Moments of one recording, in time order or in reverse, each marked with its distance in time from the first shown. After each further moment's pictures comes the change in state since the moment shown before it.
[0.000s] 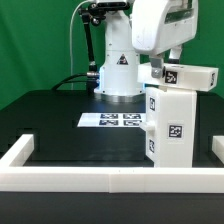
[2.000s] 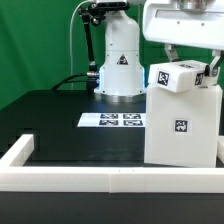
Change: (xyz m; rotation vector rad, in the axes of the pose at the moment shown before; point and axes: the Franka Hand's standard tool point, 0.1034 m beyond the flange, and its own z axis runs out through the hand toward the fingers) arm 0.037 -0.032 0.000 0.040 0.052 1.896
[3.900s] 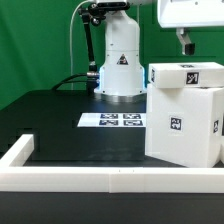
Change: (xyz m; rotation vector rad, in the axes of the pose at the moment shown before) arm -0.012 -0.022 -0.034 0.069 -0.017 -0.494
